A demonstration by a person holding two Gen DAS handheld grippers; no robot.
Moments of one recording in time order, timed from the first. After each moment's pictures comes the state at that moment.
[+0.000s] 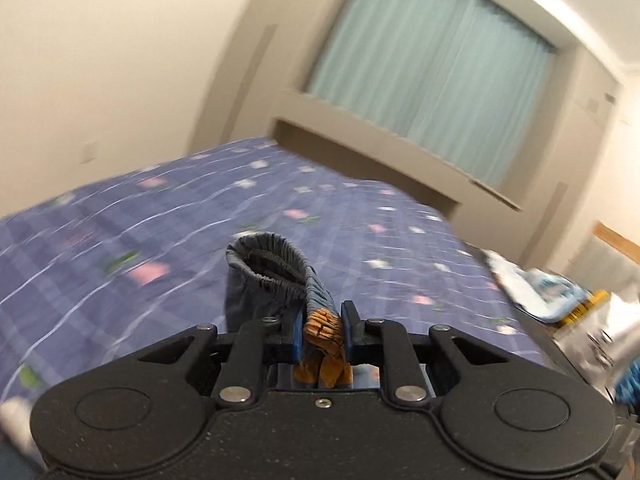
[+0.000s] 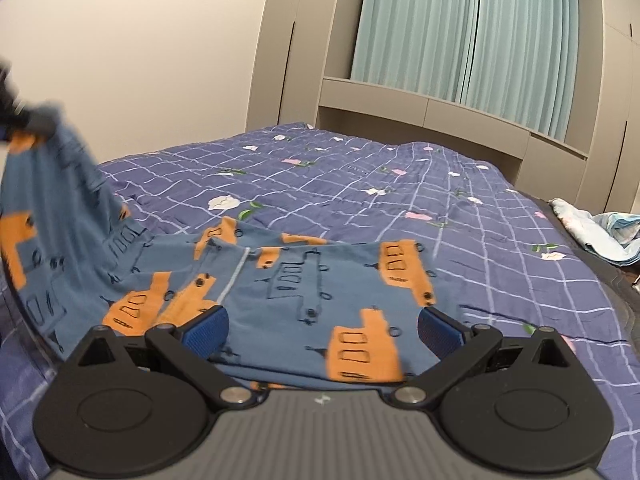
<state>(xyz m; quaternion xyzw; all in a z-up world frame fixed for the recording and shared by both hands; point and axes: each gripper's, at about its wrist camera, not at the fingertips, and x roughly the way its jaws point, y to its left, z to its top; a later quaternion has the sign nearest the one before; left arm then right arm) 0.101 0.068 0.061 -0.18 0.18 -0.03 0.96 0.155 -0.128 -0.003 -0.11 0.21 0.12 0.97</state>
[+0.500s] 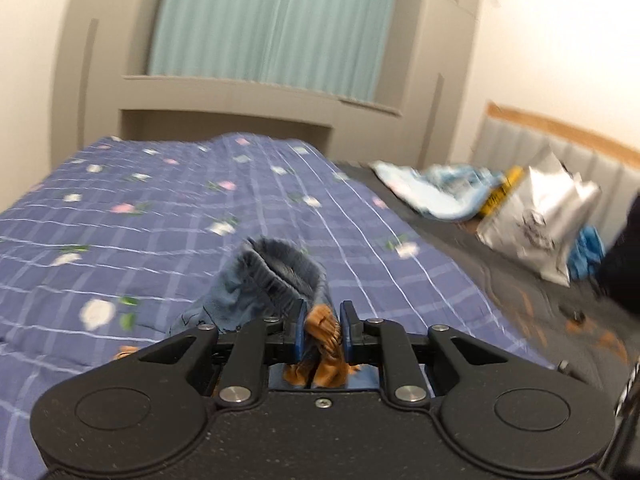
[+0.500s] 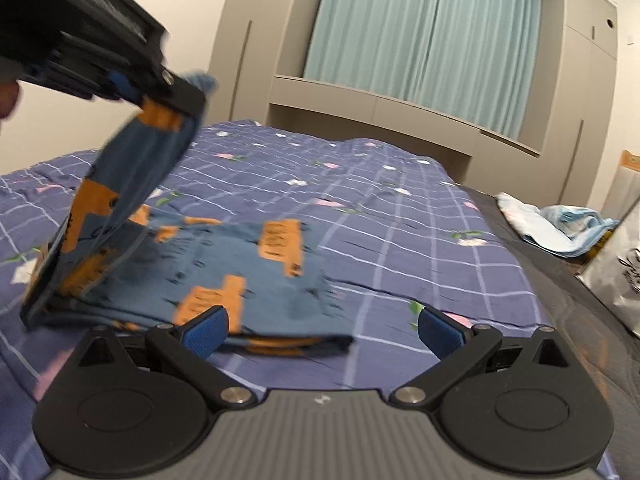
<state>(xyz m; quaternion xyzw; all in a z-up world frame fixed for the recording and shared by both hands) 0.195 -0.094 0.048 -0.03 0.24 -0.20 0.95 0.142 -0.206 -0.003 -0.12 0.21 0.04 0.97</state>
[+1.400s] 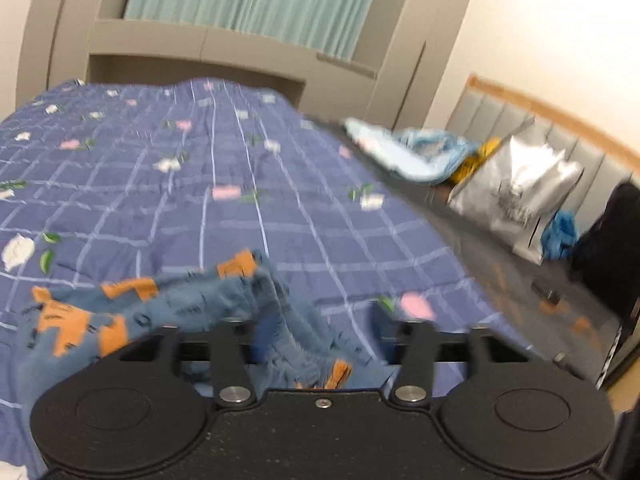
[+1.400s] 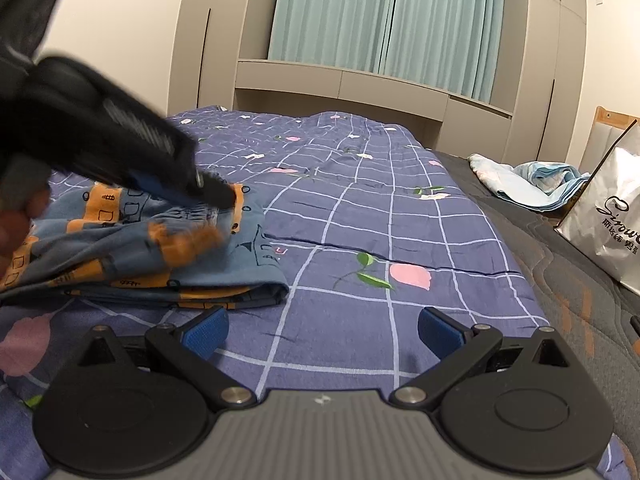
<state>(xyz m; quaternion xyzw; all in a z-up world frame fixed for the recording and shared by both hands) 0.216 -0.114 0.006 -0.09 0.28 -0.25 0.92 0.136 -0.239 -0.014 -0.08 0.24 0.01 0.97</state>
